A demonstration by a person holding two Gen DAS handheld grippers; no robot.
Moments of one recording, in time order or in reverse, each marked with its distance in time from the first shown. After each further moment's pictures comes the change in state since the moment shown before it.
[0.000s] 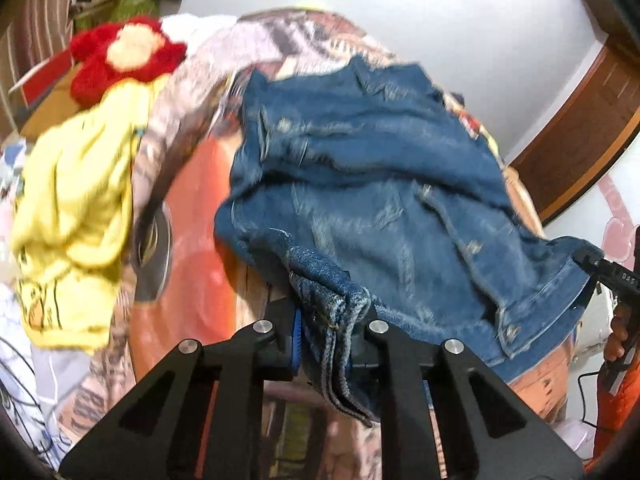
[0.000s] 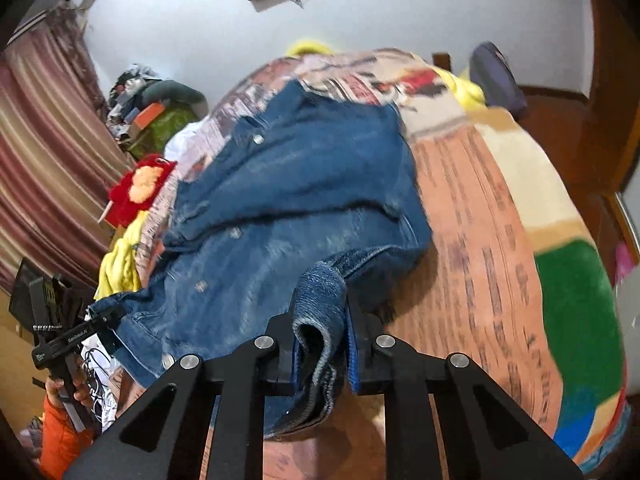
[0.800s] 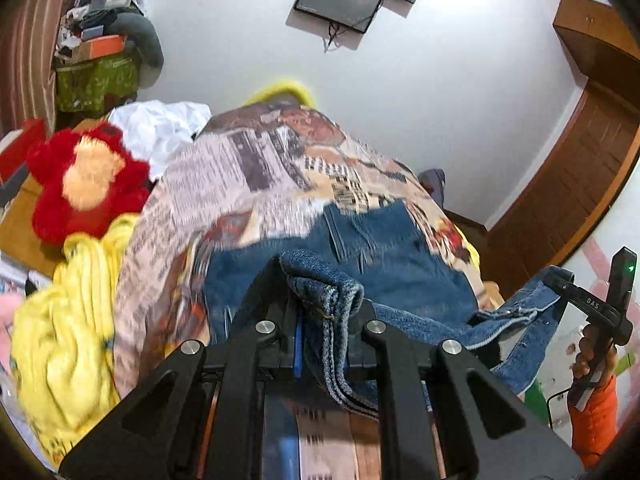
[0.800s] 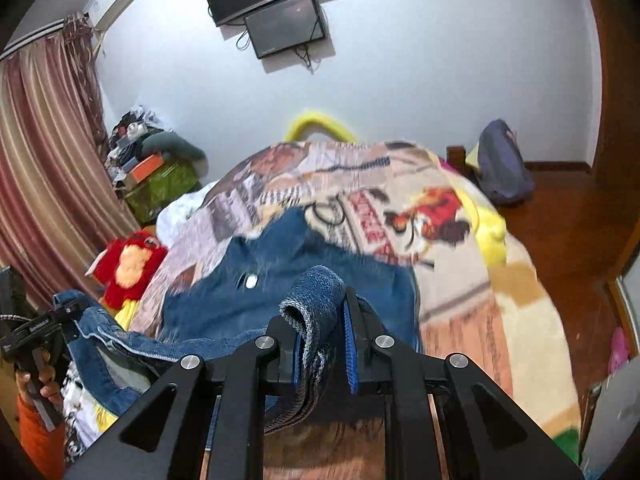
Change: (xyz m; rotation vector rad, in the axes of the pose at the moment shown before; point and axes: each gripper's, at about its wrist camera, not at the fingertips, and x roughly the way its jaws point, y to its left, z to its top) left arm 0.007 -0.013 0.195 0.006 -0.227 -0.069; right arm 0.032 0.017 0.185 -0.062 -0.228 -0.043
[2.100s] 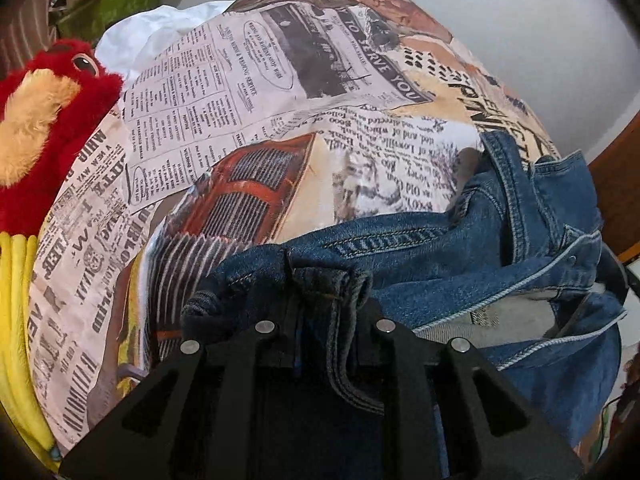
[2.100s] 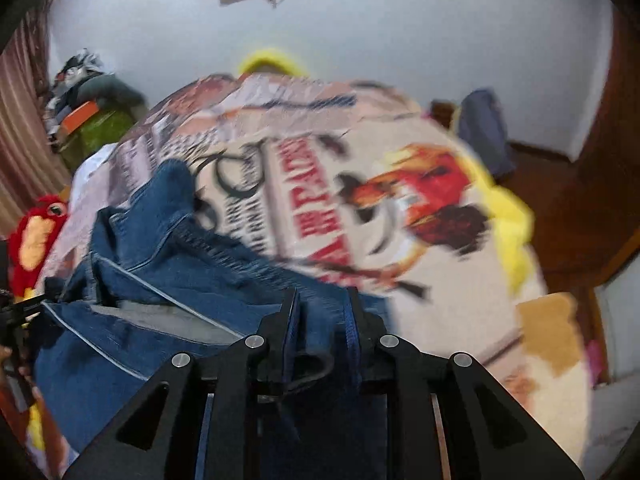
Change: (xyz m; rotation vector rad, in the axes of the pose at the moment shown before) left arm 0.246 0.076 -0.002 -0.038 0.328 0.225; right arm 0.200 -0.053 0.012 -0.061 0.175 -0.230
